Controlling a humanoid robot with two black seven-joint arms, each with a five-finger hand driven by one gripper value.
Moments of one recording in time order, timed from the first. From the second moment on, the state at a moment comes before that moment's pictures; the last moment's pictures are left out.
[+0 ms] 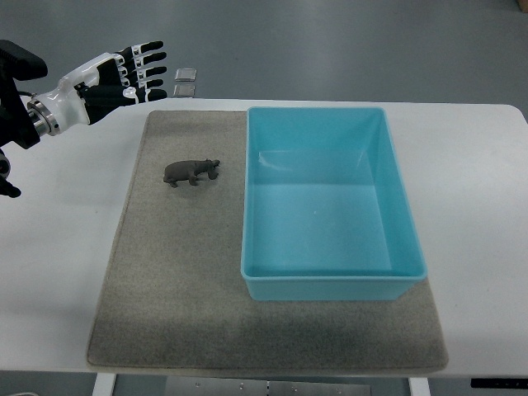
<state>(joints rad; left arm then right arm) -0.86 0.75 -0.47 -1.08 0.38 -0.33 -0.26 0.04 0.00 -0.01 0.06 -0.05 0.17 0.06</state>
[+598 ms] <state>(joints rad) -0.89 0.76 -0.41 -1.13 0.80 -0.31 -0.13 0.04 0.00 -0.01 0.06 -0.05 0.17 0.06</state>
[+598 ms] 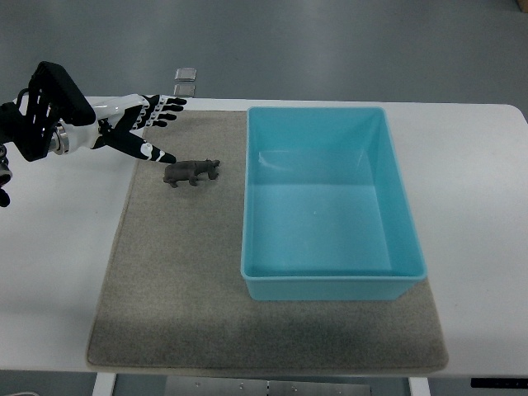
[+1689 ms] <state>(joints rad) -0.92 0.67 -0.33 -1.12 1.18 -0.15 -0.11 0.04 0.00 -0.01 0.06 -0.05 0.17 0.06</state>
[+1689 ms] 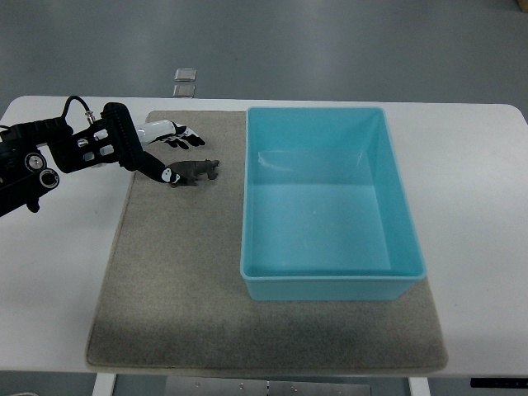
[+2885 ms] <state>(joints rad) -0.92 0.63 -0.28 -1.08 1.21 -0.10 -0.11 0.04 0.00 -0.01 0.06 -0.05 0.17 0.06</state>
